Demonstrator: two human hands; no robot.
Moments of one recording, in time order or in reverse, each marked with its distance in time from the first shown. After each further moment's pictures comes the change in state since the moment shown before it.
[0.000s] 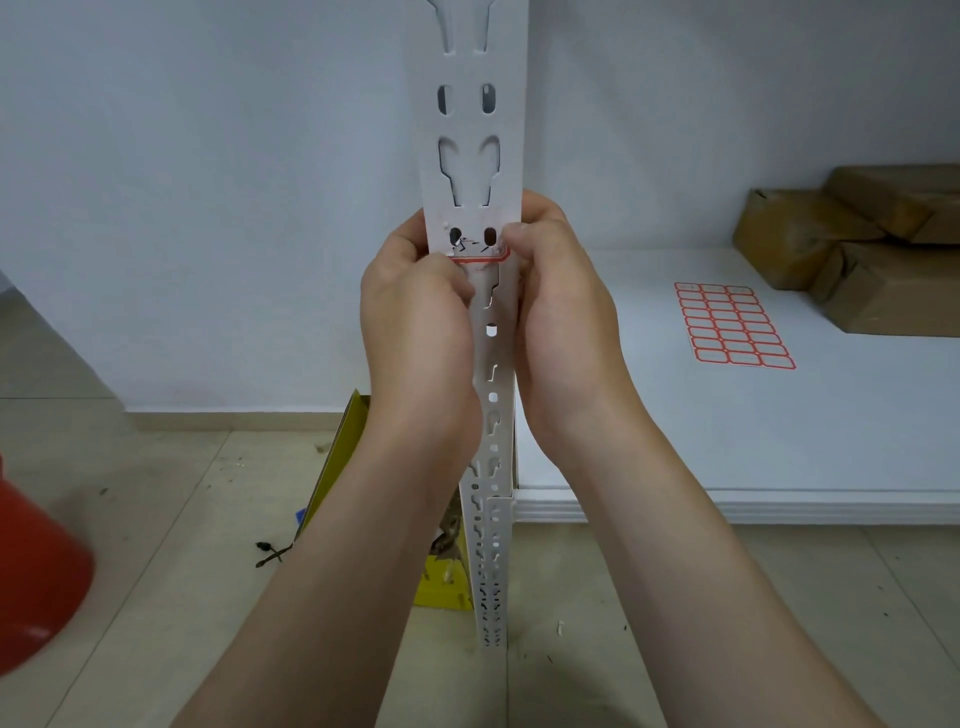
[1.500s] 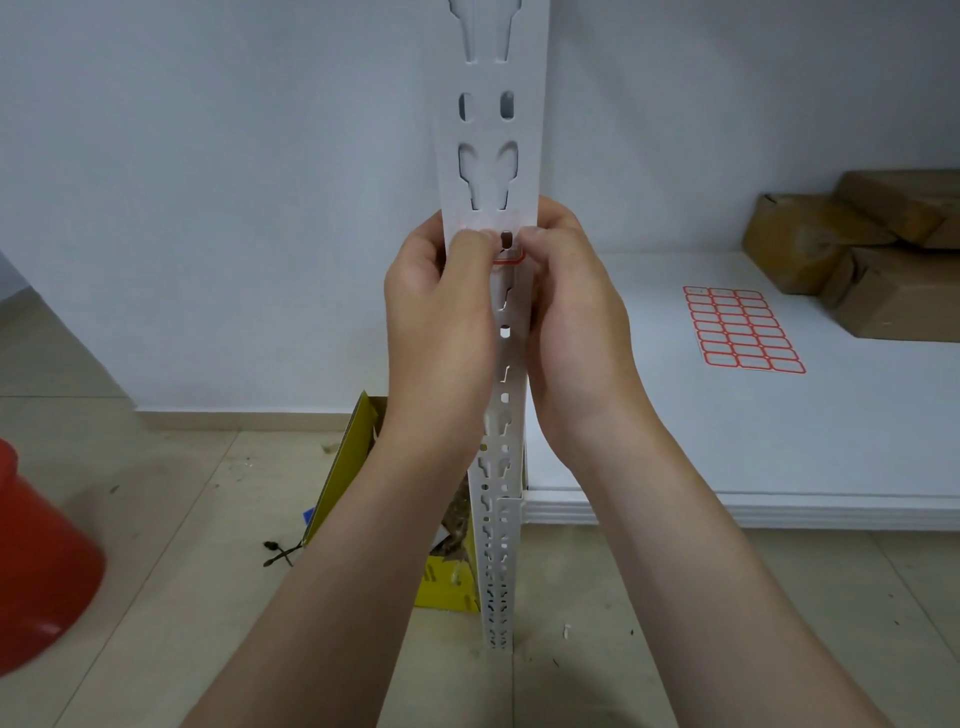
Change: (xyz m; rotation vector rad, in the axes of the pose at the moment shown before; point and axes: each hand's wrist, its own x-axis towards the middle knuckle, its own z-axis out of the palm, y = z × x) left_hand -0.010 0.008 -0.001 0.135 -0.078 0.128; right_hand -0.007 -0.003 0.001 -0.081 0.010 -0.017
